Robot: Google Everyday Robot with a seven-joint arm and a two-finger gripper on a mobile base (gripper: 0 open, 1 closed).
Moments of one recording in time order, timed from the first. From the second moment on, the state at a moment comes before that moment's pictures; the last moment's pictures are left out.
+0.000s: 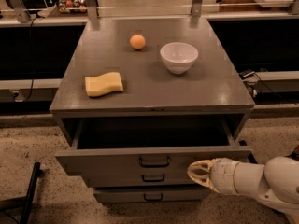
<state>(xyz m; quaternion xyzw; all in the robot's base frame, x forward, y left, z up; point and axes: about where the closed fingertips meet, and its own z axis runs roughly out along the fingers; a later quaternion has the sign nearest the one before) 0.432 -0.149 0.629 -0.63 0.63 0.07 0.44</state>
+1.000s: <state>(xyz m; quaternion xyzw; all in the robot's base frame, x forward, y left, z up) 0.501 -0.163 0.636 -0.63 0.61 0.08 0.46</state>
